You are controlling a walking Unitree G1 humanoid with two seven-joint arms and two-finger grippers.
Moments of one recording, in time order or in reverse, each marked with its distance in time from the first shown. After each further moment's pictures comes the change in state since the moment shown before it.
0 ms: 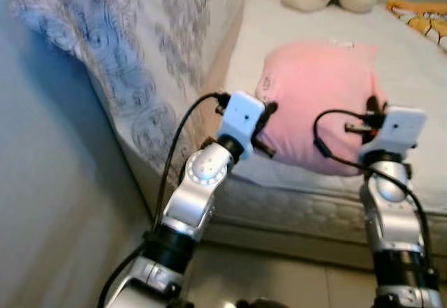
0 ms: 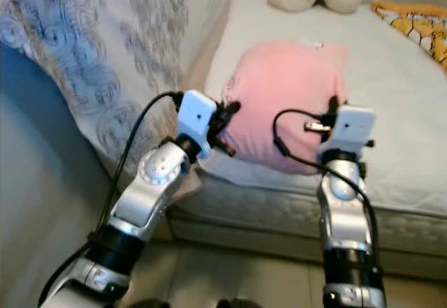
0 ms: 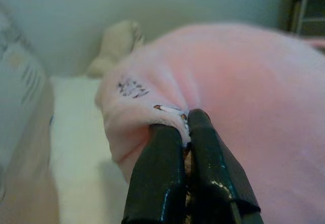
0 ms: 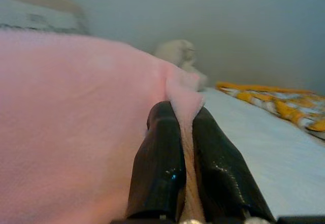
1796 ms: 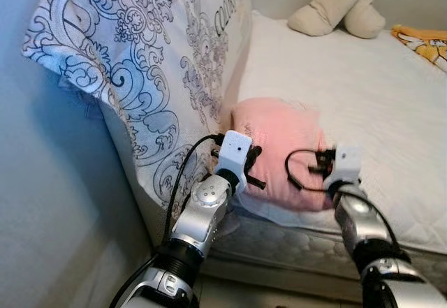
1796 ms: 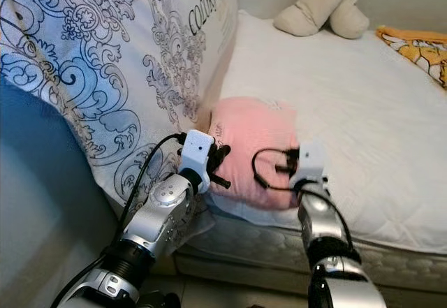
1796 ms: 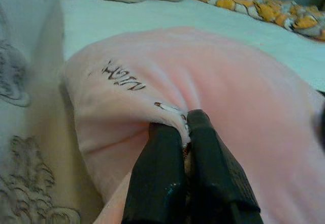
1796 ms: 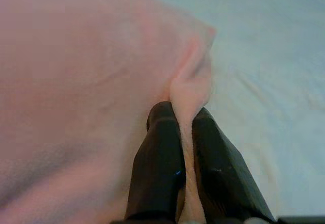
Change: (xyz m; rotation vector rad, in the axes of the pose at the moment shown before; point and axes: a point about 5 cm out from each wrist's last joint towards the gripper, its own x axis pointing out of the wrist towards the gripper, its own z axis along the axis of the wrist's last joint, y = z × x) left arm -0.013 -0.021 -0.074 -0.176 0.285 0.048; right arm -0.025 0.019 -0.109 0.091 0.515 0.191
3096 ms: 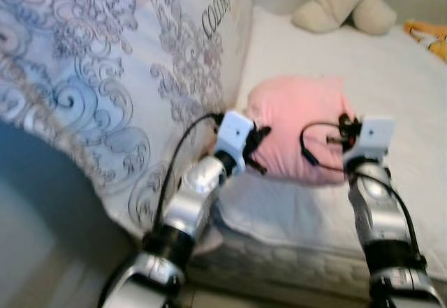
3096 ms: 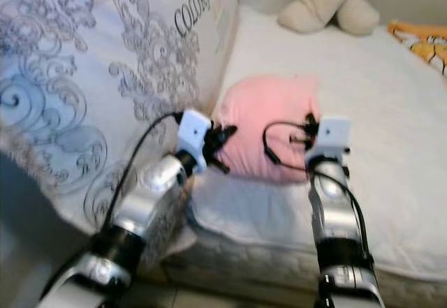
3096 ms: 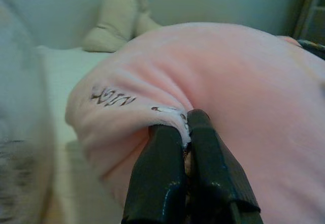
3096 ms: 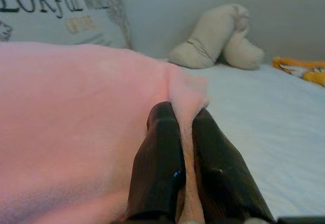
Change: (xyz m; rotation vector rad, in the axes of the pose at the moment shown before) left arm 0.002 0.018 0.046 0.077 -0.181 -0.122; right arm -0.008 -0.004 0.081 -0.066 -0.349 -0.052
